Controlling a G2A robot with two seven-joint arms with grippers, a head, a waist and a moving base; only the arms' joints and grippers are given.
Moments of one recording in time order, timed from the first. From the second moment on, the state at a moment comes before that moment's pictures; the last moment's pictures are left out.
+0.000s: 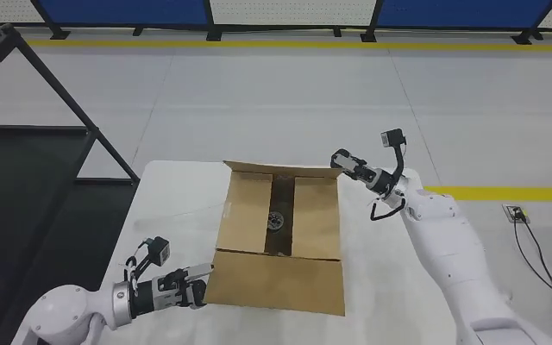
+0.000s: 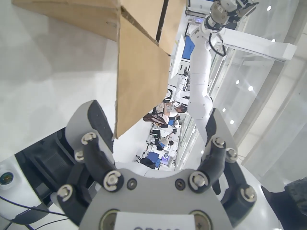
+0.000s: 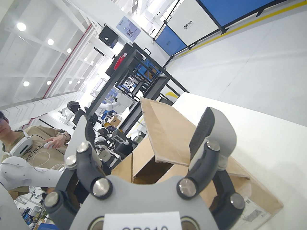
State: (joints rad) left arm 1.35 -0.97 -1.66 -1.83 -0.37 0.26 -1.15; right arm -0.36 -1.34 1.25 -0.61 0.12 -0.90 0.88
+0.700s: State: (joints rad) left arm 1.25 -1.01 -1.53 -1.98 -0.44 0.27 -0.56; right arm -0.50 -1.28 1.30 -0.93 0.12 -0.60 0.96
